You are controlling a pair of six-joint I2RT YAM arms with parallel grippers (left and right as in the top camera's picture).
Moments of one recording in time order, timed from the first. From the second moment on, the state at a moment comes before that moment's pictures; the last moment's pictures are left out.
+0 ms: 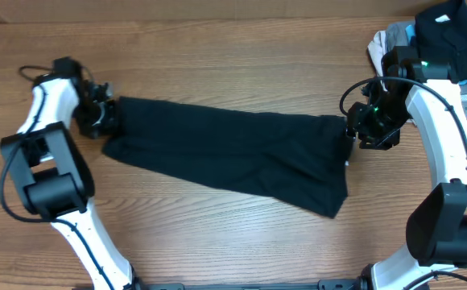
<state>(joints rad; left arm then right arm) 0.32 2.24 1.68 -1.01 0.27 0.09 -0.05 1.80 1.57 -1.40 -0.24 0.18</state>
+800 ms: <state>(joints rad) 0.23 1.91 1.67 -1.06 0.33 0.25 -0.05 1.80 1.57 -1.39 -0.24 0.20</state>
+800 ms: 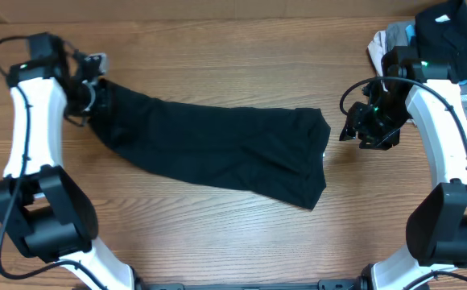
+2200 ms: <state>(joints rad) -0.33 2.05 1.66 -1.12 0.29 0.30 -0.05 1.80 1.57 -1.36 -0.26 0.20</state>
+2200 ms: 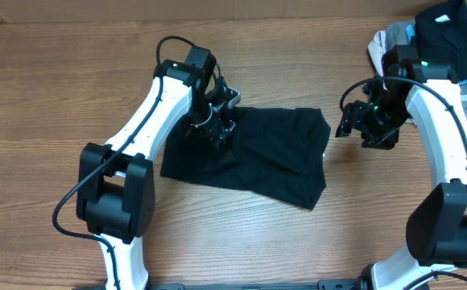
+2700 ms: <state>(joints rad) -0.40 2.05 1.66 -1.24 0.35 0.30 -0.05 1.80 1.27 -1.08 -0.37 0.20</state>
